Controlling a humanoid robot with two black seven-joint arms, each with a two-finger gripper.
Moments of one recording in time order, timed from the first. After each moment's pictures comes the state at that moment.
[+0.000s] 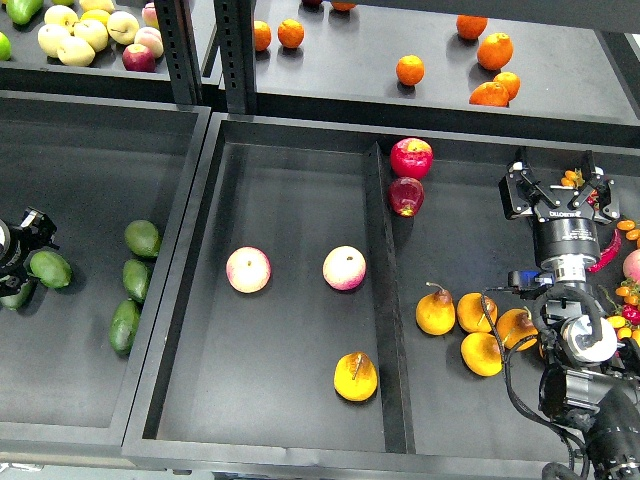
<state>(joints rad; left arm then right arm) -0.91 0.29 -0.39 0.00 0.54 -0.49 0.49 0.40 0.02 1.65 0.77 0.25 0.58 -0.13</state>
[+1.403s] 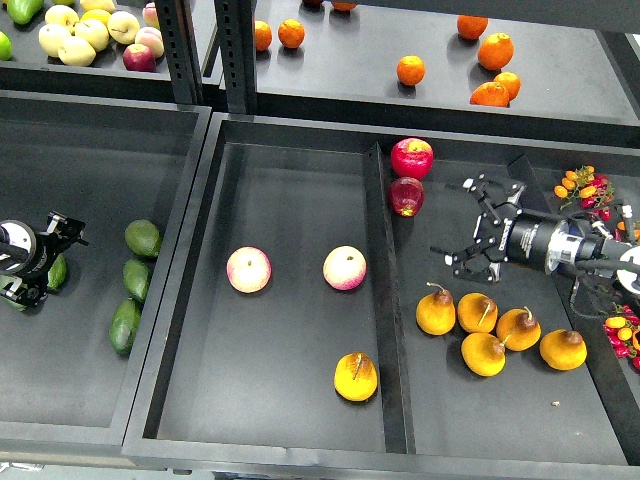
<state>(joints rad) -0.91 0.24 -0.39 -0.02 0.52 -0.49 0.49 0.78 -0.47 0.52 0.74 0.13 0.58 -0.49</state>
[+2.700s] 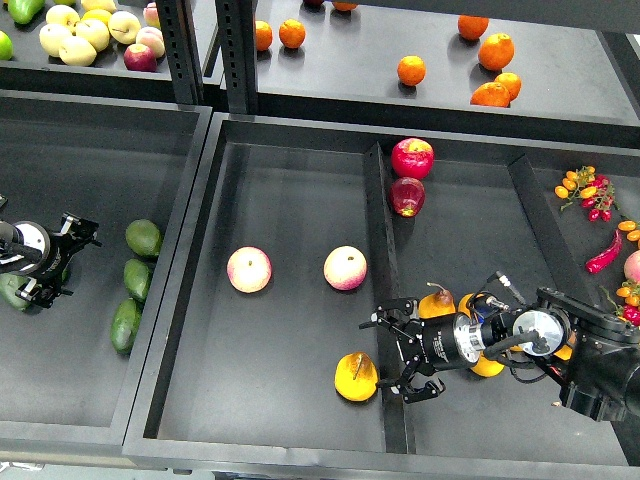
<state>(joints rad) -0.91 0.22 -0.40 -0.01 0.52 -0.49 0.49 0.74 -0.24 0.16 0.65 0.09 0.58 -0.49</state>
